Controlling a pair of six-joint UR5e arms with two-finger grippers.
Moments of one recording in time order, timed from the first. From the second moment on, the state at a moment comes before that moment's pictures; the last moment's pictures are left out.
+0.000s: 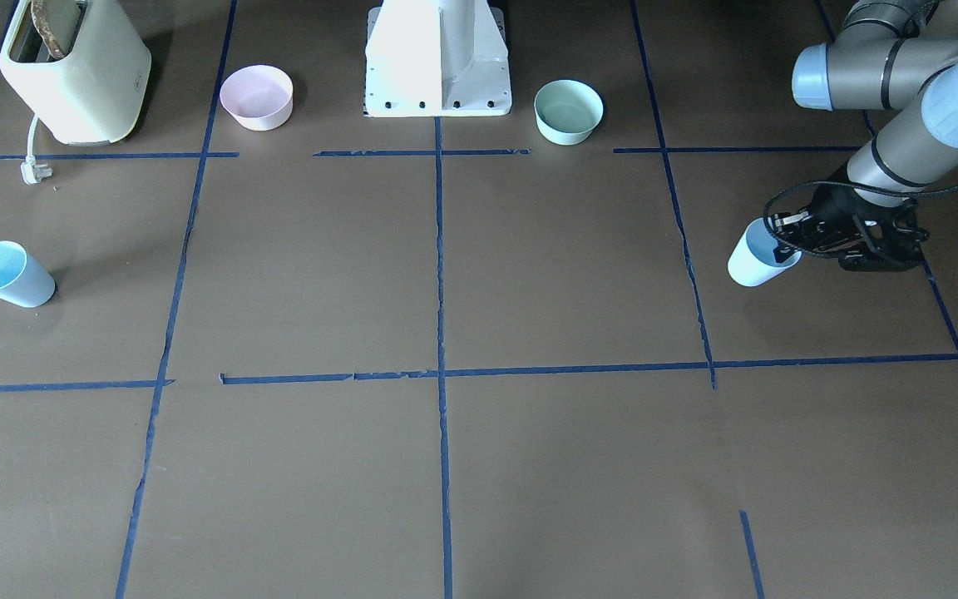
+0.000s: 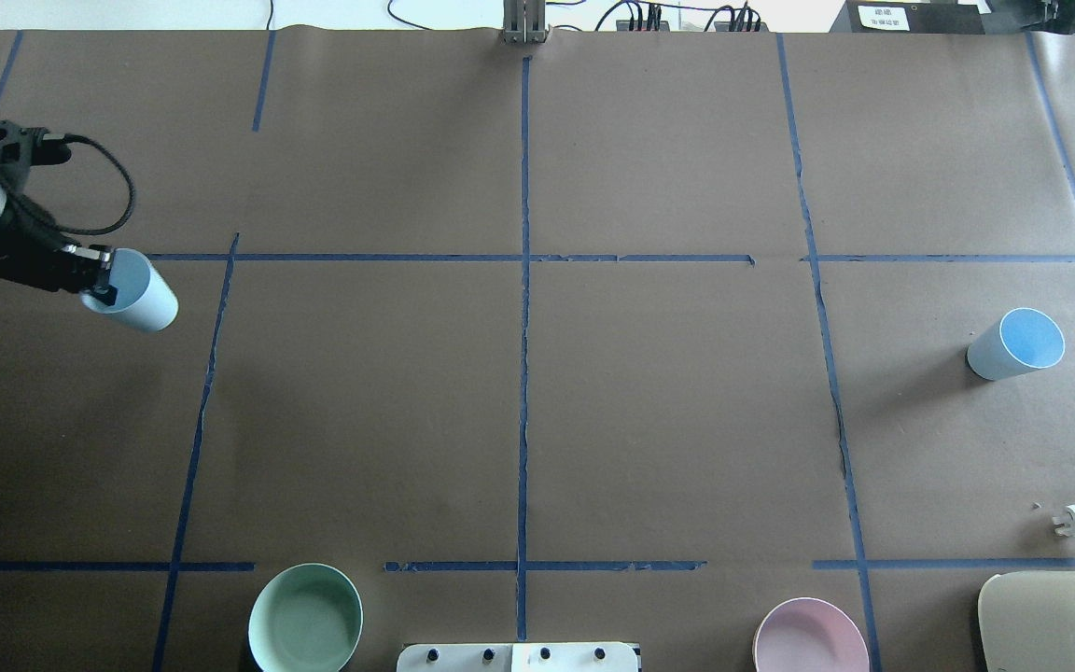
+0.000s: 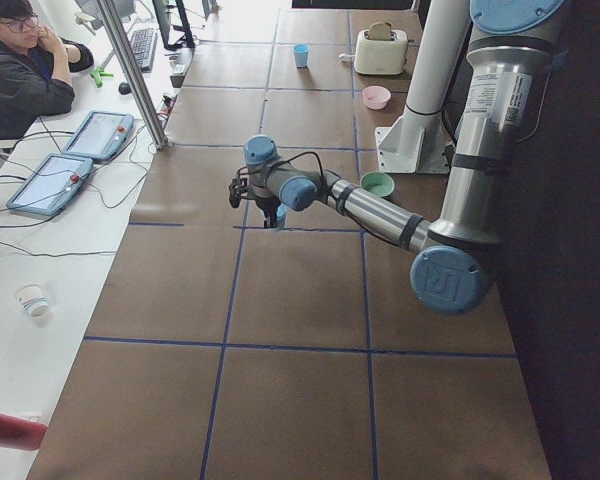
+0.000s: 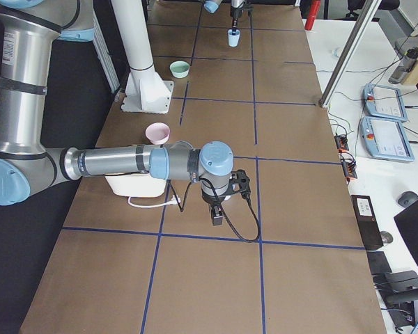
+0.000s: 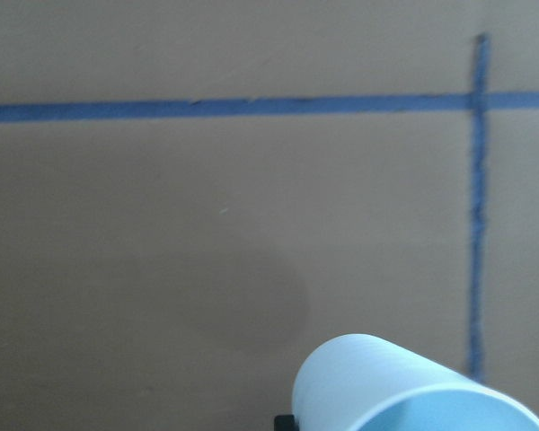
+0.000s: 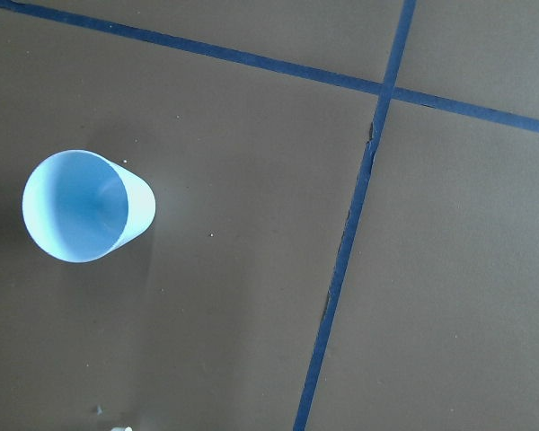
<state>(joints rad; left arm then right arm) -0.98 -1.79 -1.81 -1.70 -2.27 -0.84 1.55 -1.77 1.89 -1.69 2.39 -0.22</state>
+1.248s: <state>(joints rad) -0.52 -2.42 -1.48 -1.61 -1.94 -1.38 1.55 -1.77 1.89 -1.69 2.39 -0.22</state>
